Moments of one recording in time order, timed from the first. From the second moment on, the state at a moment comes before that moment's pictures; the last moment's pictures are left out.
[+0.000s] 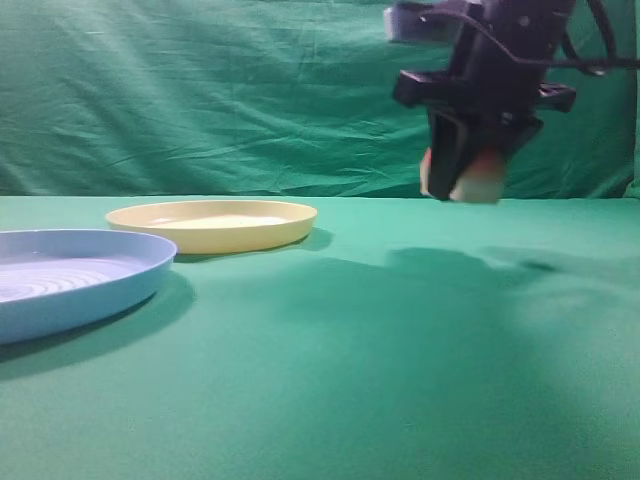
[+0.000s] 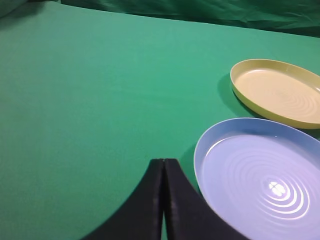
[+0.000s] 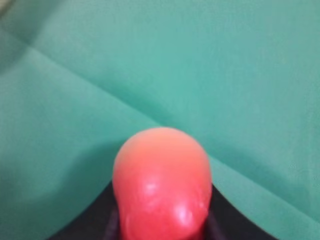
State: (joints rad) left arm -0.03 -0.02 0.01 0.09 0.36 -0.24; right arm 0.57 1.97 -1.53 0.07 0.60 -0.17
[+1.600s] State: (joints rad) left arm -0.03 -0.02 0.01 0.09 0.36 -0.24; right arm 0.67 1.75 -1.88 0.04 0.93 -0.17
